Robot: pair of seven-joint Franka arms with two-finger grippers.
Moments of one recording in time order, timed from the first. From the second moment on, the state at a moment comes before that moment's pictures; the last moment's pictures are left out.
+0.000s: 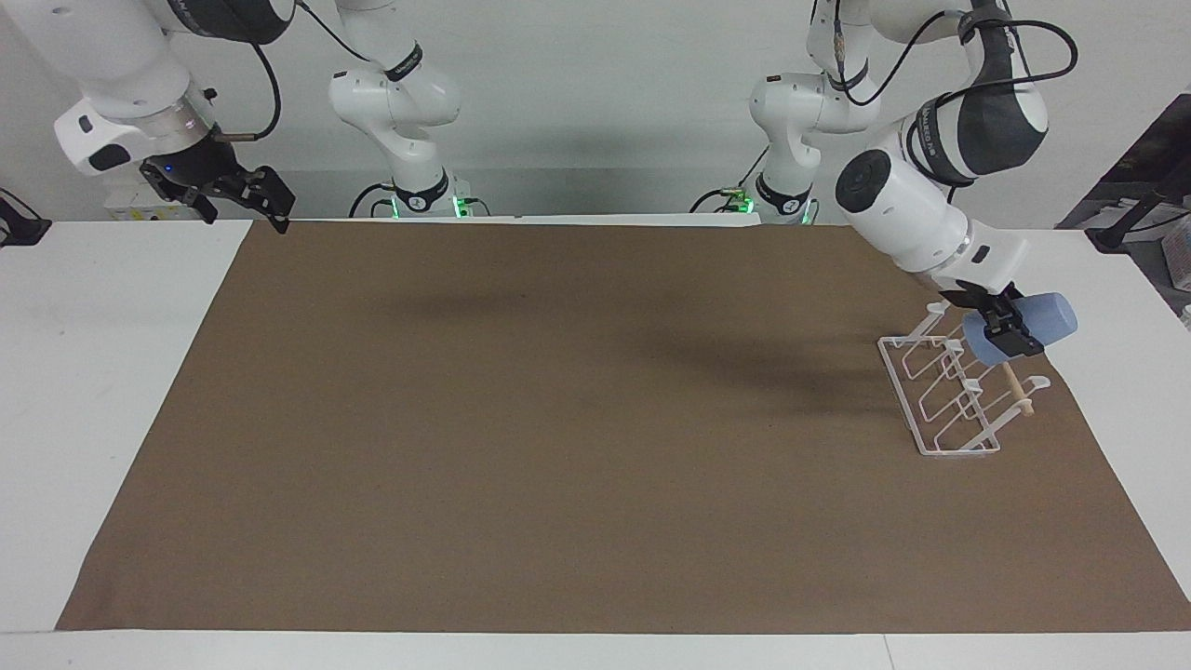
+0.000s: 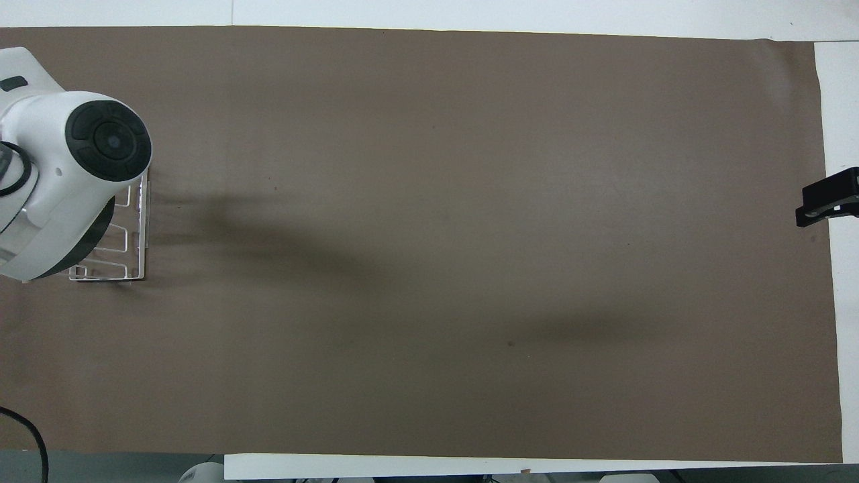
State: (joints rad) left arm -0.20 0.08 -0.07 -1.91 1.07 1.83 -1.89; right arm 0.00 0.00 -0.09 -1.53 -0.06 1.35 0.04
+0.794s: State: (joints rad) left arm -0.19 0.18 -0.07 -1.92 1.13 1.83 -1.97; right arm 0.00 -0.02 -0.09 -1.52 -0.06 1.33 0.03
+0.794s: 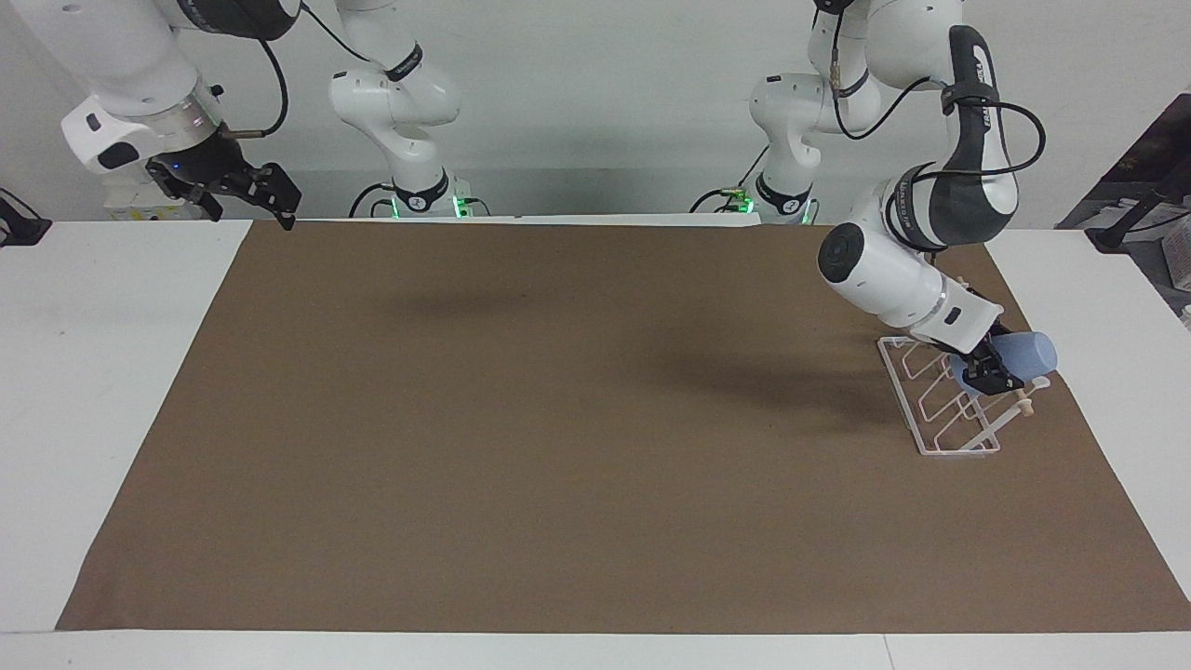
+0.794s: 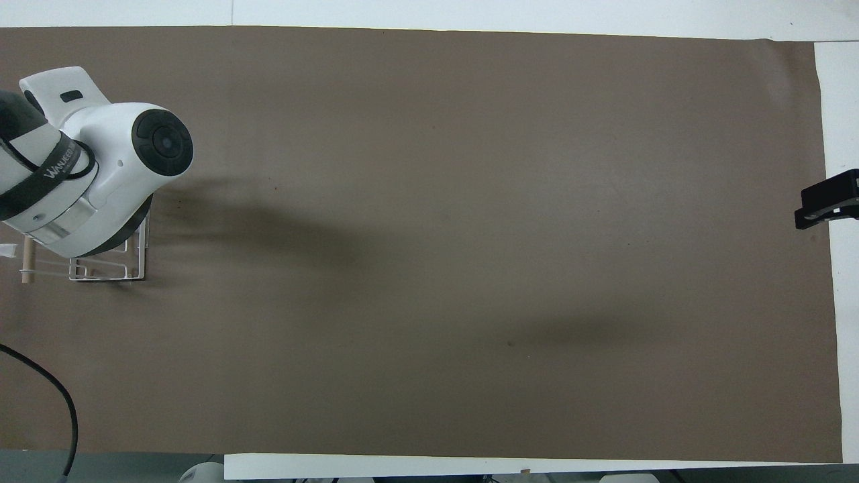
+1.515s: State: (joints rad) left arm -0.19 0.26 -0.07 -1.92 1.19 1.87 -2.05; right arm 0.00 -0.02 -0.09 -1.52 -0.06 1.33 0.03
